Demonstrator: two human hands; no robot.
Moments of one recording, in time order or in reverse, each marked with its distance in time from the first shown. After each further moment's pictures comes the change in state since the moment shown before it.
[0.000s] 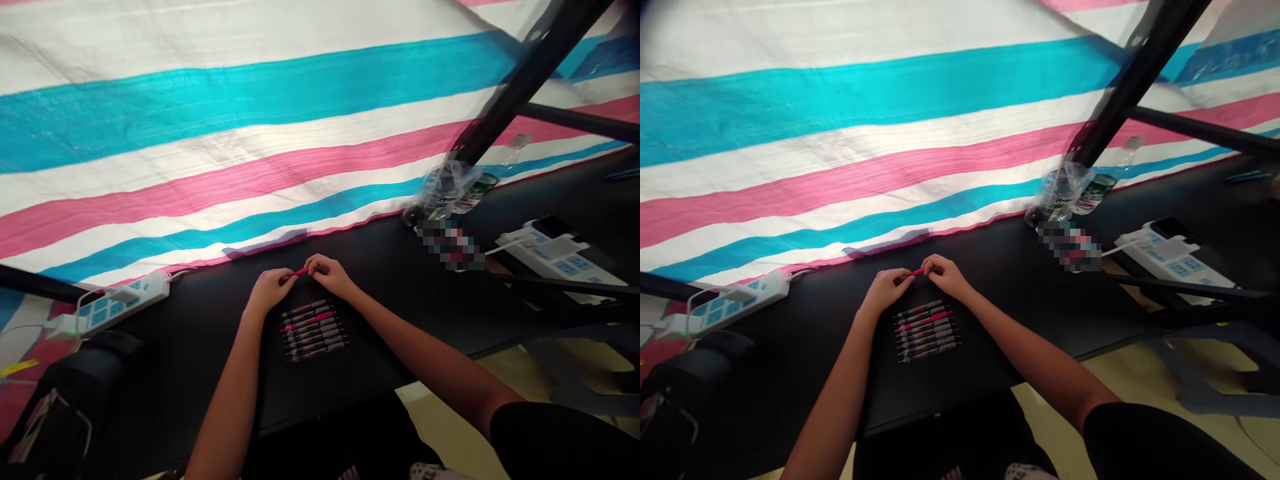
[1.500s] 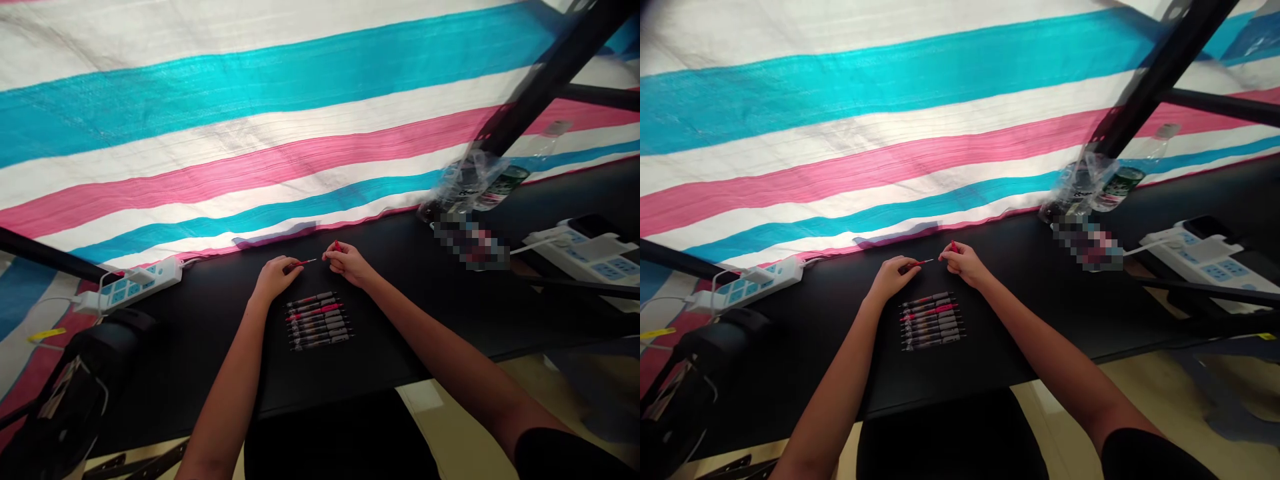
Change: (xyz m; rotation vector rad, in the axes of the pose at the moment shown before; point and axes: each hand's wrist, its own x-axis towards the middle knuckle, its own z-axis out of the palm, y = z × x) left_hand -0.002 -0.008 0.002 0.062 0.085 -0.002; right_hand 0.006 -0.002 -0.020 0.527 0.062 0.385
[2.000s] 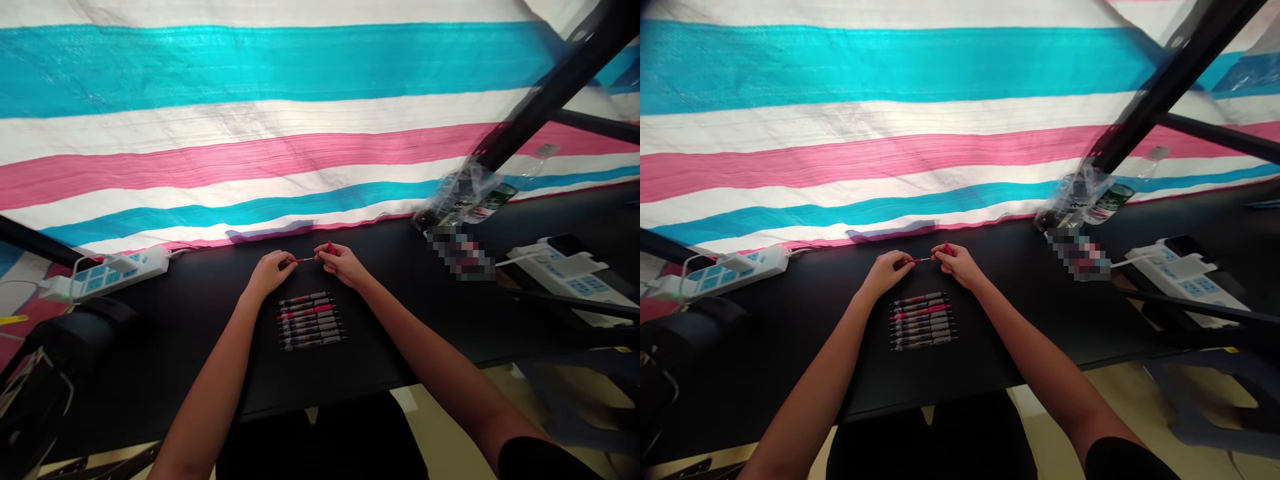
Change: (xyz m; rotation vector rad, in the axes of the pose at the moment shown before) left_hand 0.005 -0.003 0.007 -0.101 0.038 0.036; right_hand 0.003 0.005 -0.004 -0.036 -0.041 0.001
